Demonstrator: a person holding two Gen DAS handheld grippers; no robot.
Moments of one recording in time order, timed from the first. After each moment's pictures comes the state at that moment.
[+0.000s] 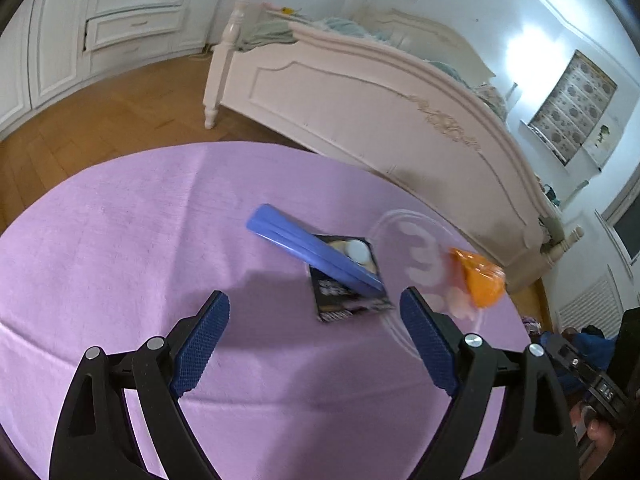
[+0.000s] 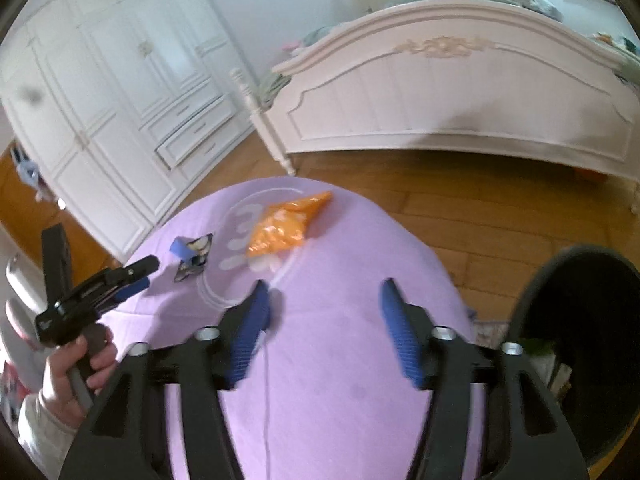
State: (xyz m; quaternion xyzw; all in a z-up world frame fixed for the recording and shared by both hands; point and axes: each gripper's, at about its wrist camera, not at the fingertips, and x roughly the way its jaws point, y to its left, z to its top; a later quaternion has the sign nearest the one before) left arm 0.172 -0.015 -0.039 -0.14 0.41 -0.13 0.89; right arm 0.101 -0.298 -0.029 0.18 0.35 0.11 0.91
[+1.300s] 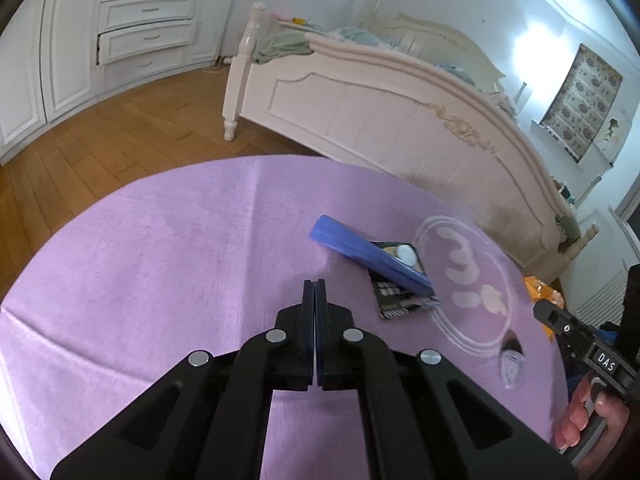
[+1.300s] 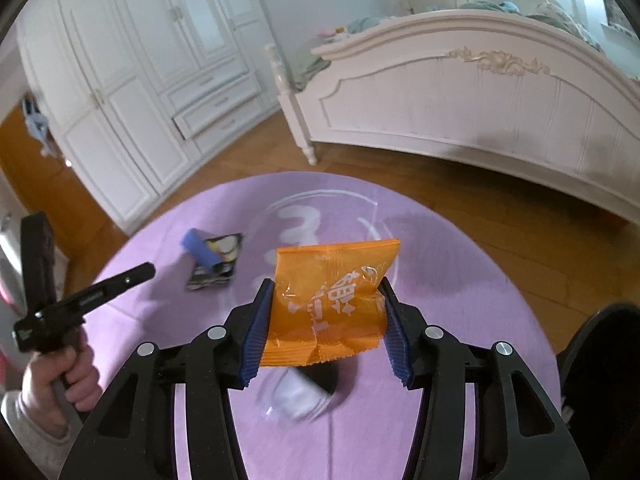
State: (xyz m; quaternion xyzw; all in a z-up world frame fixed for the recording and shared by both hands) left arm 0.149 0.020 -0.032 -0.11 0.39 -0.10 0.91; right arm 0.133 -0.249 -0.029 0.13 0.35 0.14 0.92
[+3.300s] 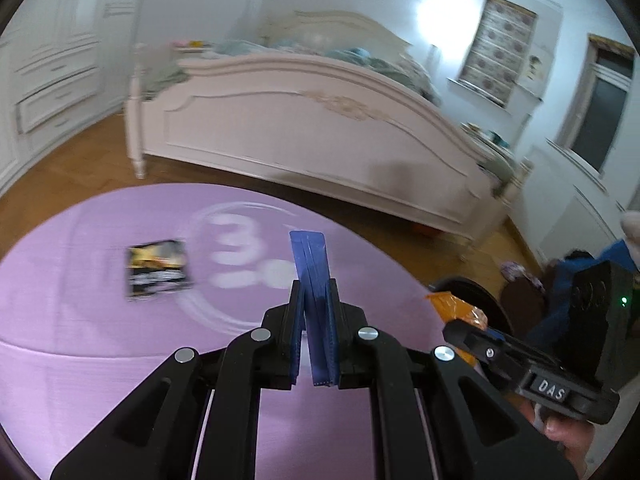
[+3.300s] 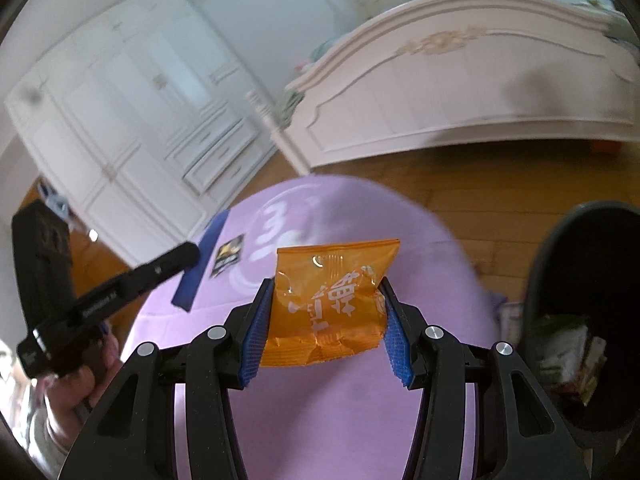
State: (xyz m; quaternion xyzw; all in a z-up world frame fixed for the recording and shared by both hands) left arm 0.099 -0.156 0.008 -0.03 0.35 -0.24 0.90; right arm 0.041 -0.355 -0.043 0.27 0.31 0.13 0.90
